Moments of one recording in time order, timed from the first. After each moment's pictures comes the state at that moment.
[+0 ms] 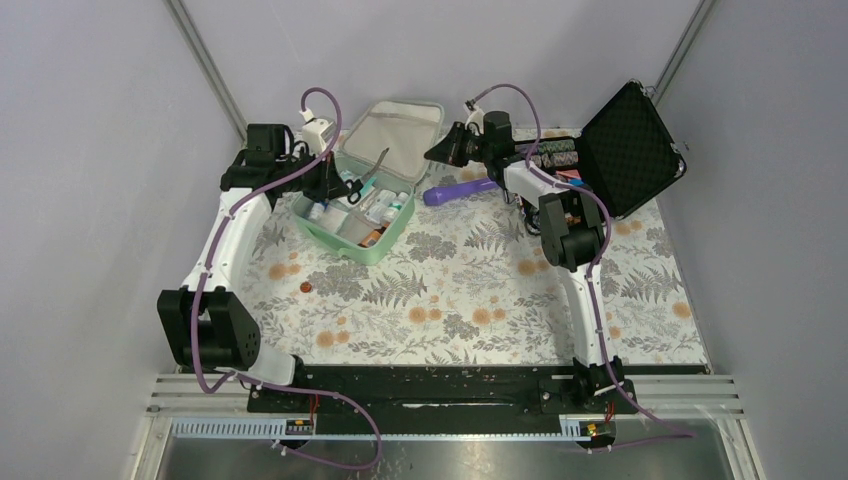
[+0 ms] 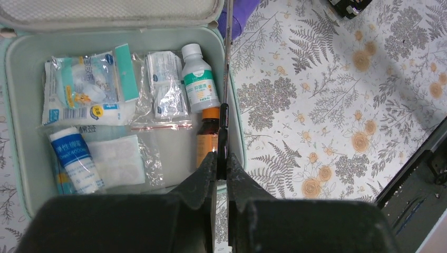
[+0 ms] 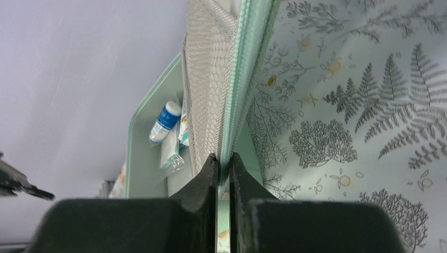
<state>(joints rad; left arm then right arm) -0.03 1.47 1.39 -0.65 0.68 0.20 0.34 2.44 1.92 0.25 -0.72 0.69</state>
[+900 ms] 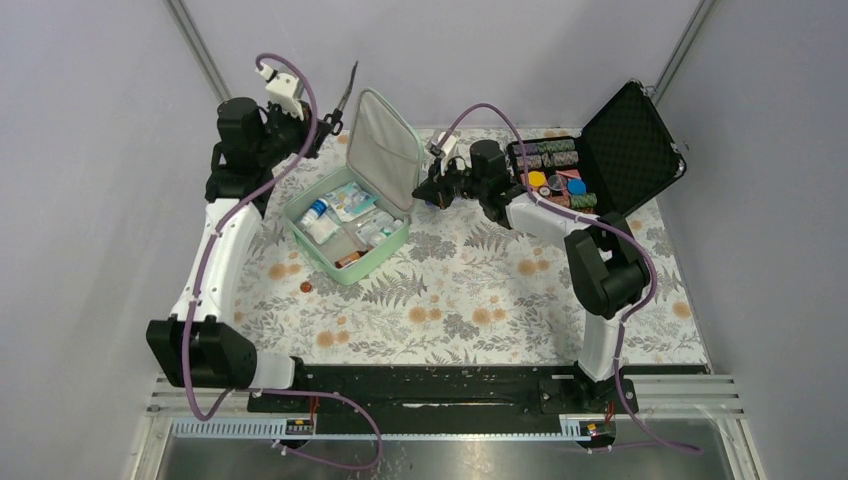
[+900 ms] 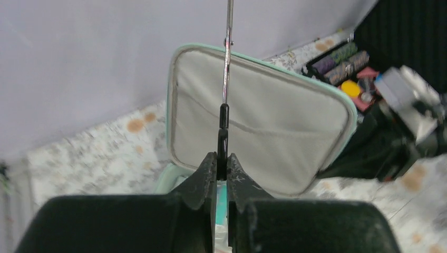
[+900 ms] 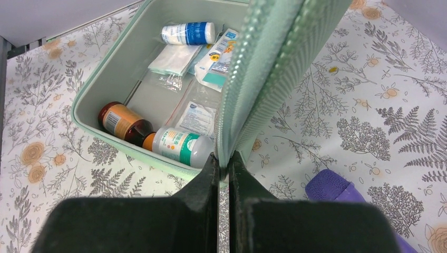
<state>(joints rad) -0.03 1.34 1.40 -0.23 0.53 0.15 0.52 1.92 1.32 0.28 -0.66 -0.06</state>
